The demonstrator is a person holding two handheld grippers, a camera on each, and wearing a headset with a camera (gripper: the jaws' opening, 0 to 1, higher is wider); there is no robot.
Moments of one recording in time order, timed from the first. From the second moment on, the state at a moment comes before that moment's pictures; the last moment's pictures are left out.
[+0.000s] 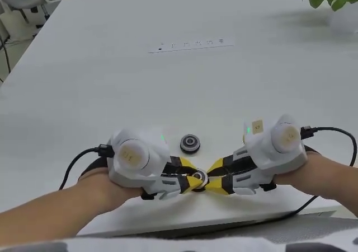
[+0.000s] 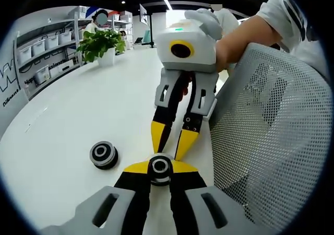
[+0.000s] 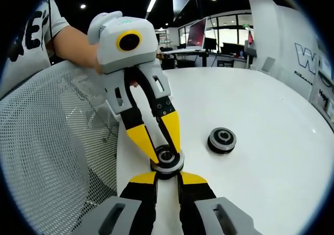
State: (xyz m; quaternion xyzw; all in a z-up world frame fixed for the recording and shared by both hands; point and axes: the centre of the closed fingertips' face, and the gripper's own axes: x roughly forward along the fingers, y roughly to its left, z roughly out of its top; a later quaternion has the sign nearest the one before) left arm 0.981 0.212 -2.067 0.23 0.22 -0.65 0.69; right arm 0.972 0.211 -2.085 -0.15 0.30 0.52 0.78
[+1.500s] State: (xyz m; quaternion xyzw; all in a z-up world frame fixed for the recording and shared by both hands) left arm 0.981 0.209 -2.068 0.24 0.22 -0.64 0.69; right arm 0.980 0.201 -2.071 0.04 0.35 0.46 0.82
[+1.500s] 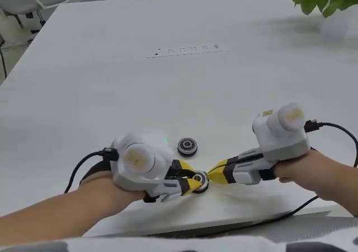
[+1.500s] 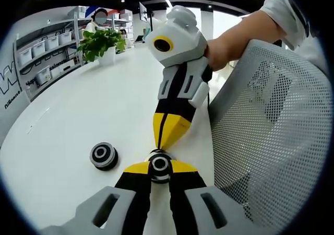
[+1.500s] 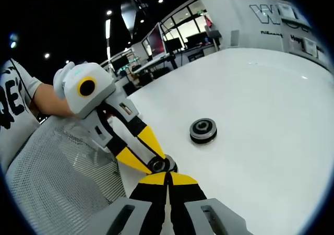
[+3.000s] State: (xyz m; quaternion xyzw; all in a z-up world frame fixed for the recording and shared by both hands) left arm 0.986 0.208 -2.066 0.24 0.23 -0.64 0.69; right arm 0.984 0.208 -2.063 0.04 0.32 0.48 0.82
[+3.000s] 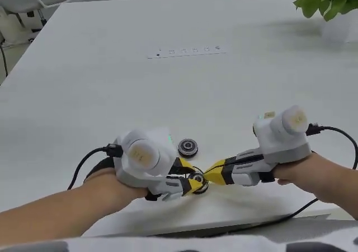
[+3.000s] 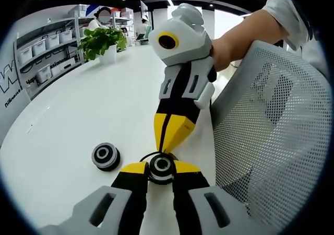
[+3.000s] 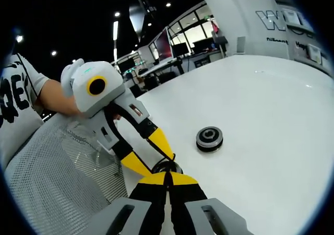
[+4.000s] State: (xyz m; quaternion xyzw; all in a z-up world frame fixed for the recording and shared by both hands) left arm 0.988 0.258 -2.010 0.23 0.20 -0.63 0.71; right arm 1.001 0.223 -2.027 0.03 0.29 0.49 0.82
